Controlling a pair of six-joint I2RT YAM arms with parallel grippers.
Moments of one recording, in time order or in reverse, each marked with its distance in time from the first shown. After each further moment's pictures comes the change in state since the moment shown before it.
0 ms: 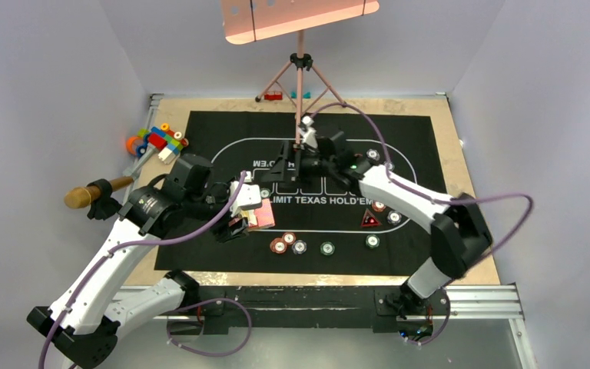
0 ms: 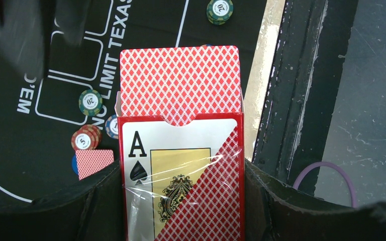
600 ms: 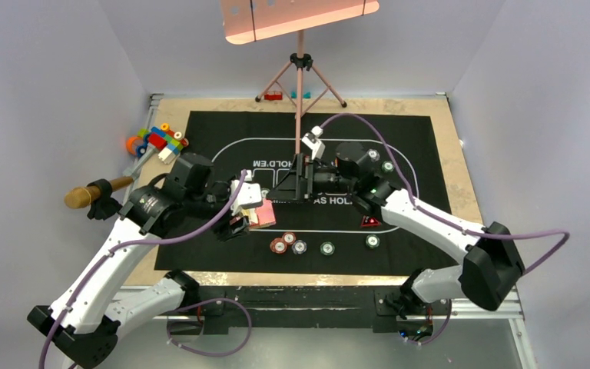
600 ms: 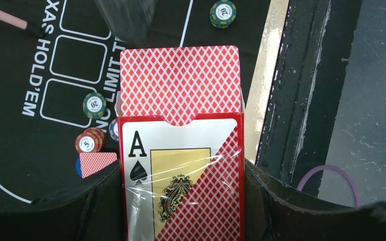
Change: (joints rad) left arm 0.000 0.003 0.000 0.018 0.000 -0.002; right arm 0.005 -0.353 -0.311 0.238 -0.175 0.117
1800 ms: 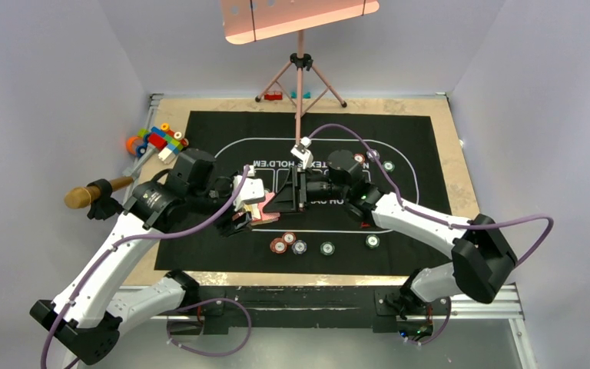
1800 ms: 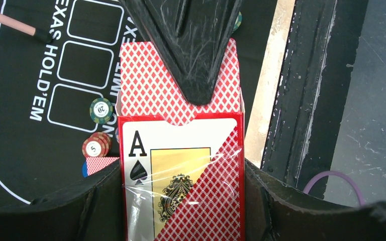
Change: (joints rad) left arm 0.000 0.036 0.023 0.025 0.000 -0.002; right arm 0.071 0.090 -0.039 0.151 -0.088 0.098
